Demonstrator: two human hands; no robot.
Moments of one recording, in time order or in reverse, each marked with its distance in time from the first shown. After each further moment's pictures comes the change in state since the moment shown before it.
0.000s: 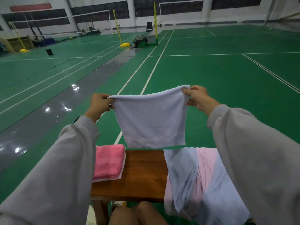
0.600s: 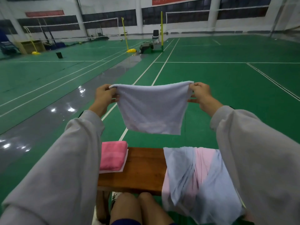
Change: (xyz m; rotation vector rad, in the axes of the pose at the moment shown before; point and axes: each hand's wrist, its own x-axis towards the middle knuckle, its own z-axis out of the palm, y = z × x) left_hand -0.050 0.046 -0.019 -0.386 0.064 -0.021; right_hand -0.051 -0.025 -0.014 0.014 0.045 -0.159
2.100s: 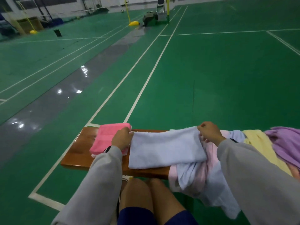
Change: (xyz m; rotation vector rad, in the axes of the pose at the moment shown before) left_hand -0.097 -0.250 0.030 0.878 -0.306 -0.233; right_hand -0.045 0.253 -0.038 -0.759 -0.199 0.241
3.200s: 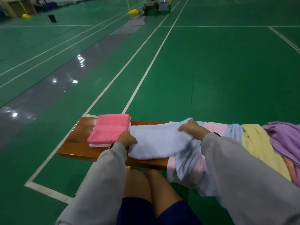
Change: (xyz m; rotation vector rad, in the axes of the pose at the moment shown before) left_hand -0.028 0.005 0.029 -0.131 -0.243 -0.328; right_hand -0.024 -0.051 0.054 0.114 -0.253 0.196
